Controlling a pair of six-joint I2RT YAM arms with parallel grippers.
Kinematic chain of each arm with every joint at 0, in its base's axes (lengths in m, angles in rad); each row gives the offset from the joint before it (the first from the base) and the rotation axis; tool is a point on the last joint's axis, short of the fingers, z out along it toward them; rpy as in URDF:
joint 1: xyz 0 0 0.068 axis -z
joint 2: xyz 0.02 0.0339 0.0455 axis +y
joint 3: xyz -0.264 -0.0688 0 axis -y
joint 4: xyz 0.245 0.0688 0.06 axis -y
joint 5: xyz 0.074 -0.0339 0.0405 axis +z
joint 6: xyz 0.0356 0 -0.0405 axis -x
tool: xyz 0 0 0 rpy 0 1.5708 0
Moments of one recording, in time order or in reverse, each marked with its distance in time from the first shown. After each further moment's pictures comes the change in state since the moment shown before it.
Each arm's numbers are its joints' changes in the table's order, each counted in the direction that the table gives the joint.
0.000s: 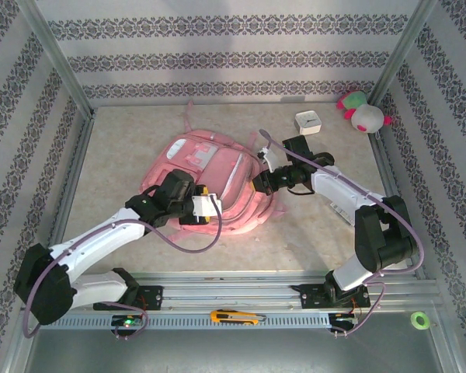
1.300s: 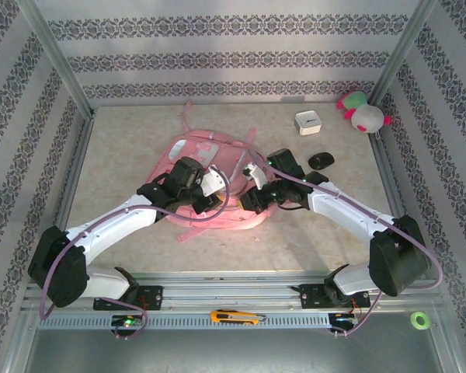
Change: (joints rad) left arm -0.012 0.132 0.122 0.074 -0.023 0.525; right arm -0.178 -0.163 -0.089 -0.022 -0.033 -0.138
